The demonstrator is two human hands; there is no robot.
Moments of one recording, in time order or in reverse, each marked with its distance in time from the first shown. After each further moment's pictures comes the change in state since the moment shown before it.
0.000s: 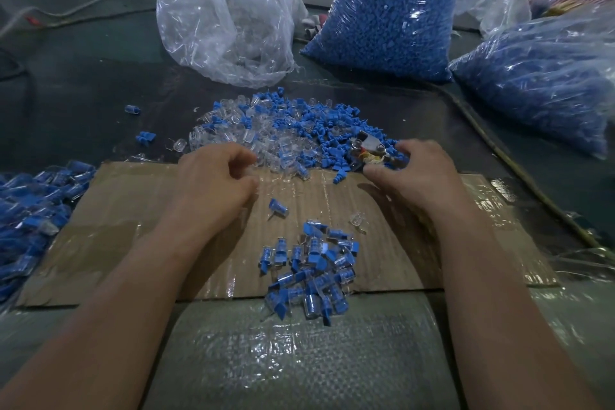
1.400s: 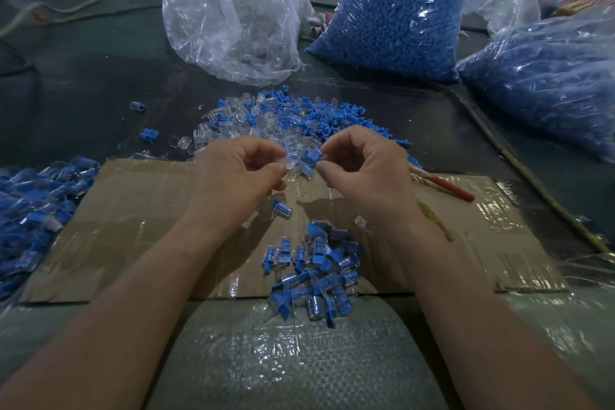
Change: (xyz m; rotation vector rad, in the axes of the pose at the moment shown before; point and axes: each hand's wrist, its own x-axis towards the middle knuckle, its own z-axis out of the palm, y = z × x) left_hand -0.010 0.021 -0.001 -0.478 -0.071 -0.010; right_hand -0.039 -0.059 0.018 0.679 -0.013 -0.463
